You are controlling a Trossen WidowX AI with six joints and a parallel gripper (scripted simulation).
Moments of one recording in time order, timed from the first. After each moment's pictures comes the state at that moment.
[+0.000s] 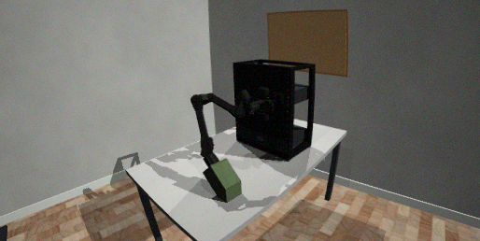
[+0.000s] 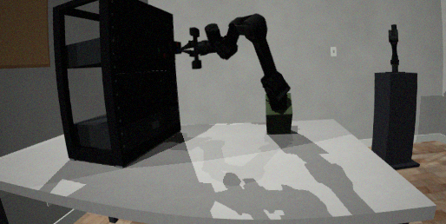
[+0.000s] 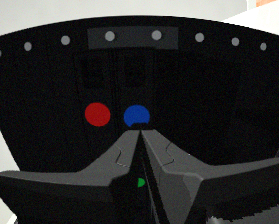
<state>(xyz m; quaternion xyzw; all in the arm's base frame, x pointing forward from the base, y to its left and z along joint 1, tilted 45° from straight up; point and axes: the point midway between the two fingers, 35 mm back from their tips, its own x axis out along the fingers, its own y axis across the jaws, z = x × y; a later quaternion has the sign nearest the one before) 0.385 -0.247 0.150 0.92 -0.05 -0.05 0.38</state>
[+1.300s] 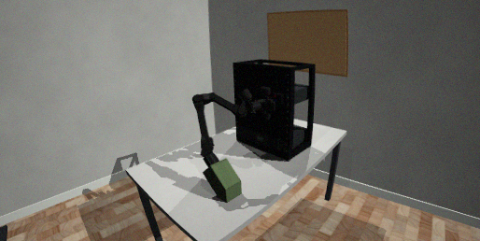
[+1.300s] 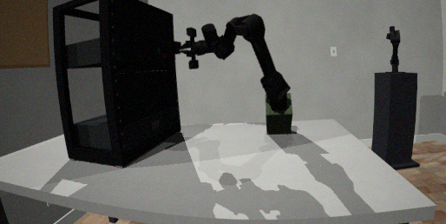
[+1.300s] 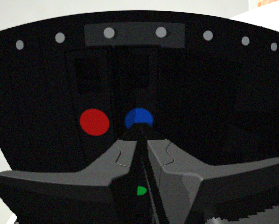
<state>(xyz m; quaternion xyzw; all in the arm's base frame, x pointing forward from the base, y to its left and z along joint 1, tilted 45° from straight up) 0.399 -0.249 0.151 0.92 -0.05 -0.05 0.38</state>
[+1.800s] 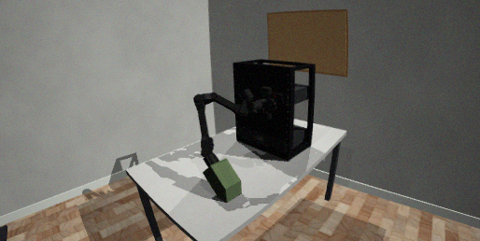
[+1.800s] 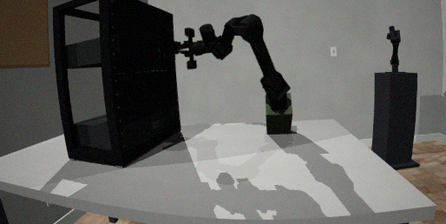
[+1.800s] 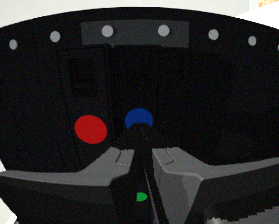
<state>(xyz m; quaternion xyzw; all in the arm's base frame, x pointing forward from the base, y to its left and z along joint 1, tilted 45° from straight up) 0.408 -0.250 0.150 0.92 -0.05 -0.05 0.38</state>
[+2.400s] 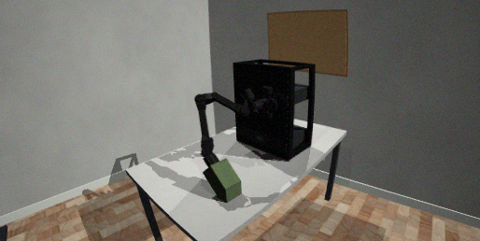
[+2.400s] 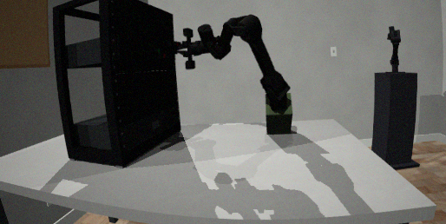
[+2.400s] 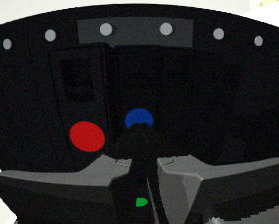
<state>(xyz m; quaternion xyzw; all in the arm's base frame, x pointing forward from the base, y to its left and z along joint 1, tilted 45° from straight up) 0.416 -0.251 0.150 0.92 -0.05 -0.04 0.38</state>
